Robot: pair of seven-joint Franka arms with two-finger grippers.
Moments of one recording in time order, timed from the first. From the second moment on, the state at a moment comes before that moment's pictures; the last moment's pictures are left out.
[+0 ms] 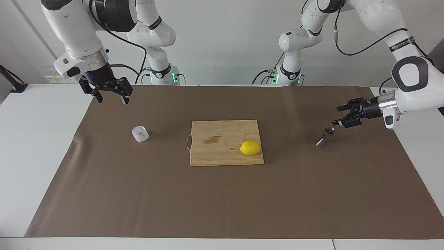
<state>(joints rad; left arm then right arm) 0.32 0.29 -0.04 -1.71 -0.53 1.40 -0.62 0.02 -0.03 -0.03 -1.68 -0.02 1.67 0.04</state>
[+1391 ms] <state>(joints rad) 0.64 0.54 -0.21 -1.81 -0.99 1.40 -0.81 0.02 -0.03 -0.03 -1.68 -0.02 1.67 0.04</state>
